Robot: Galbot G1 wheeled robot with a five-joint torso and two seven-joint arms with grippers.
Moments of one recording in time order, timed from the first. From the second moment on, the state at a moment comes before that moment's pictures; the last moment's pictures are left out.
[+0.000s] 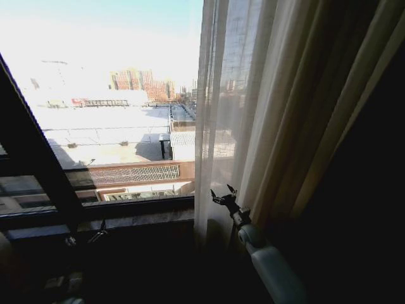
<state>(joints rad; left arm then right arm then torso) 1.55 -1.22 -0.85 -1.78 -0.46 -0.43 0.04 -0.83 1.26 0.20 1.47 0.26 0.10 -0.05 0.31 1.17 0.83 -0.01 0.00</state>
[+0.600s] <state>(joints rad) 1.55 -1.22 -0.85 -1.78 -0.46 -0.43 0.04 -0.68 1.36 0.15 1.29 0.22 0.12 -0.04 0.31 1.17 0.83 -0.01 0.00</state>
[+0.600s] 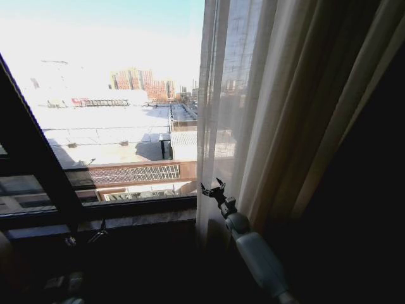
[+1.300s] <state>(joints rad) 1.55 -1.22 -0.85 -1.78 -0.46 -0.43 0.04 -0.62 1.39 0.15 1.20 0.19 0.16 -0.05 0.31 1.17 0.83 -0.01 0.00</state>
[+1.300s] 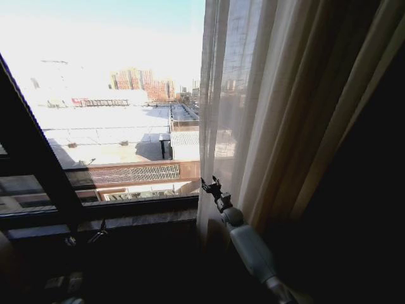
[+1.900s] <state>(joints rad) 1.55 -1.22 -0.85 -1.78 -0.46 -0.43 0.04 -0.64 1.39 0.20 1.20 0.27 0.18 -0.18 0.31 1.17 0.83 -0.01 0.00</state>
